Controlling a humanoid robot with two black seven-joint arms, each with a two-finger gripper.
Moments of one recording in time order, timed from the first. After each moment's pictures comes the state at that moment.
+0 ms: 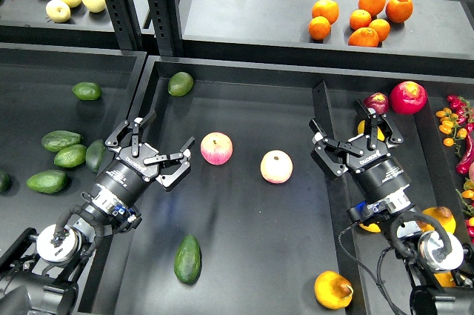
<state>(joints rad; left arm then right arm) -0.11 0.00 -1.35 -1.08 -0.21 -0.49 0.44 0.10 0.01 1.42 1.17 0.36 0.45 -0.49</state>
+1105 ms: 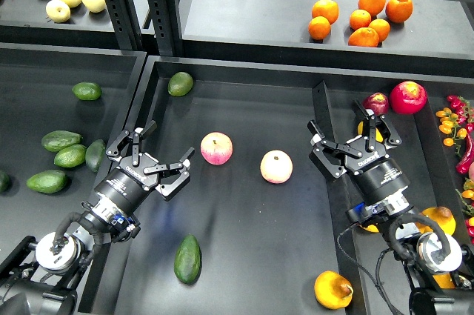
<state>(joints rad) -0.09 0.00 -1.34 -1.06 -0.21 -0.49 0.45 0.10 0.01 1.41 1.17 0.37 0.44 -0.49</state>
